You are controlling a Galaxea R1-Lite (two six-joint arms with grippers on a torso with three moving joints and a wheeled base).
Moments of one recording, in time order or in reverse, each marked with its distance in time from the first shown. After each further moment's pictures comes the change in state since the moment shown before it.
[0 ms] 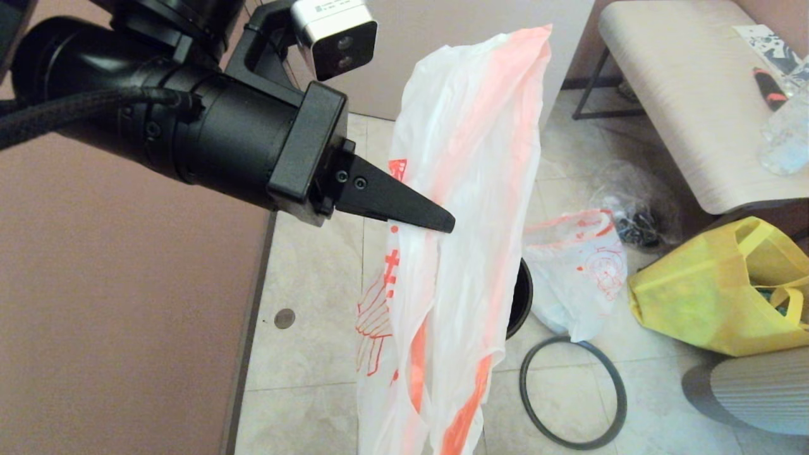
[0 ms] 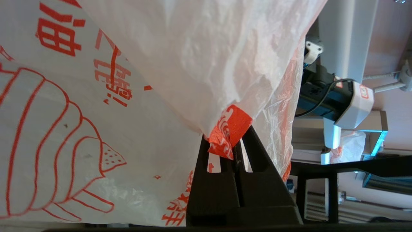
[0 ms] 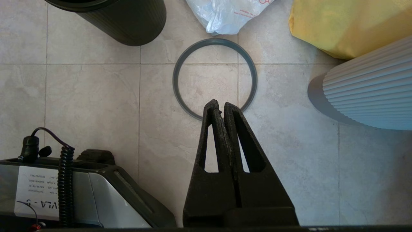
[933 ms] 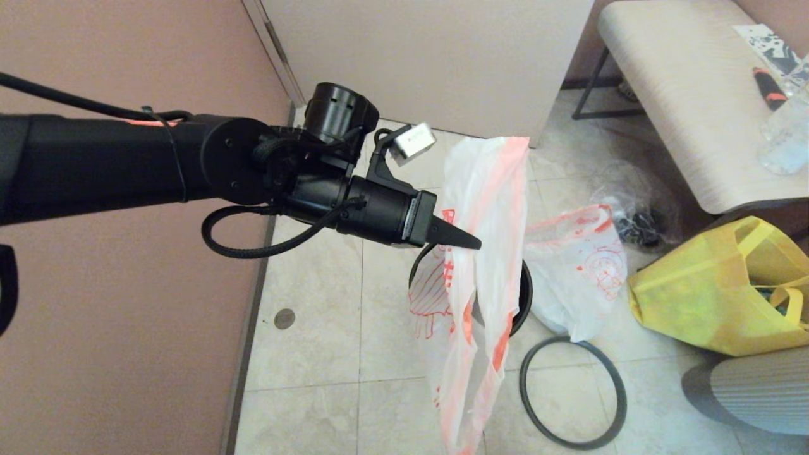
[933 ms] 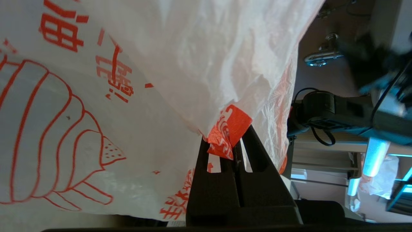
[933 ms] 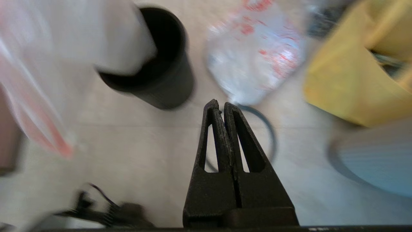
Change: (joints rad) left arm 0.115 0.277 0.152 -0.444 -0.070 0.041; right arm -0.008 0.178 -0.266 -0.123 0.112 0.094
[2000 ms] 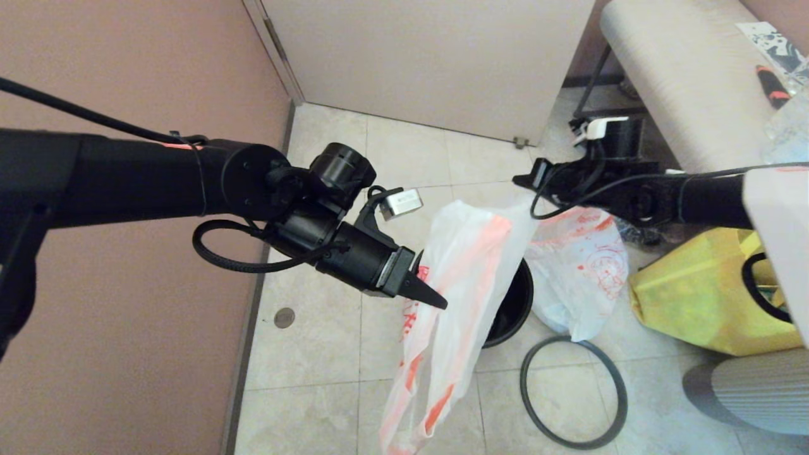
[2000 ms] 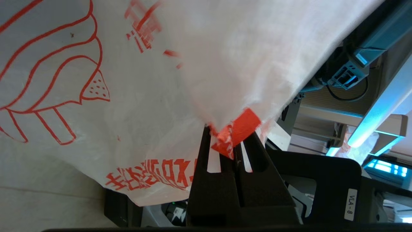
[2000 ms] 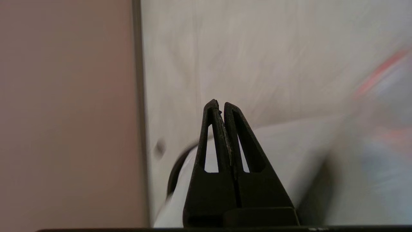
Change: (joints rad) left arm 0.054 0.029 0.062 0.264 0.020 0.124; right arm 0.188 1.861 -1.696 -0.036 0.211 0.465
